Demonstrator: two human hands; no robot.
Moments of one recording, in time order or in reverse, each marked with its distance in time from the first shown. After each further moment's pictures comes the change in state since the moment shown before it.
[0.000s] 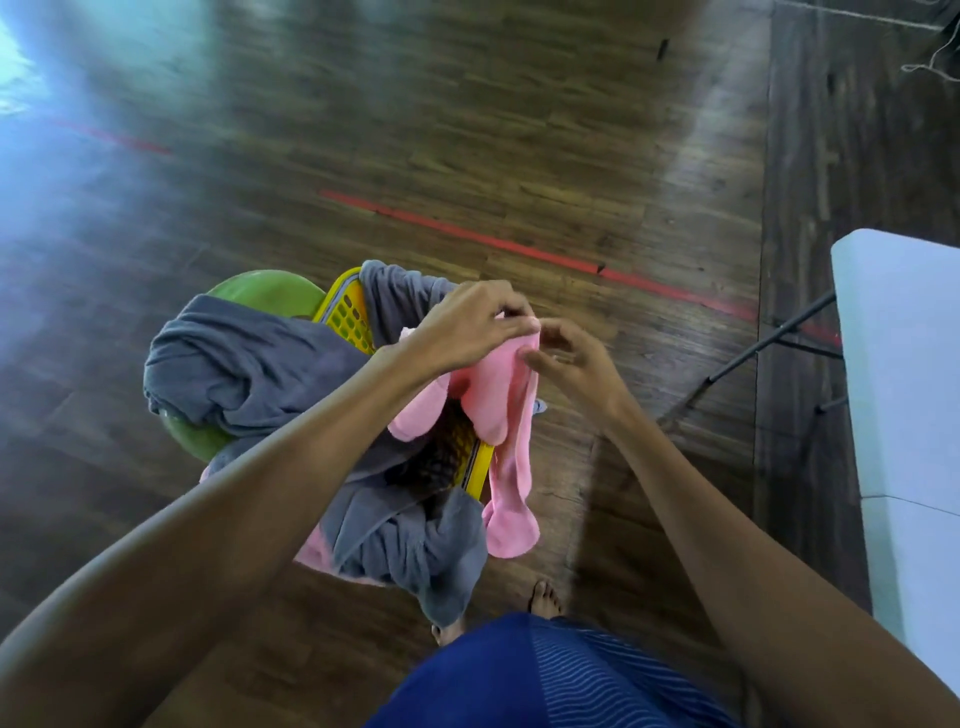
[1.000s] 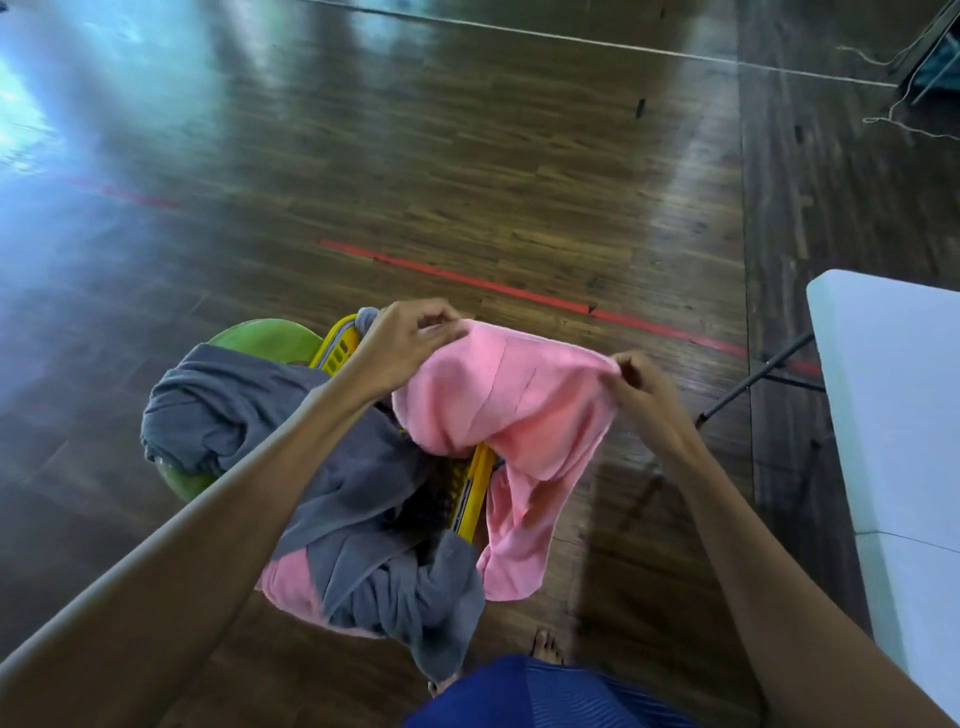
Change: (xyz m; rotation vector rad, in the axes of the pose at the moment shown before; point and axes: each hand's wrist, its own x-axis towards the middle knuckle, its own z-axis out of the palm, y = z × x) left_hand -0.009 -0.020 -0.040 -0.163 0.230 -0.022; right_hand -0.010 0.016 -0.075 -0.064 0.196 0.070
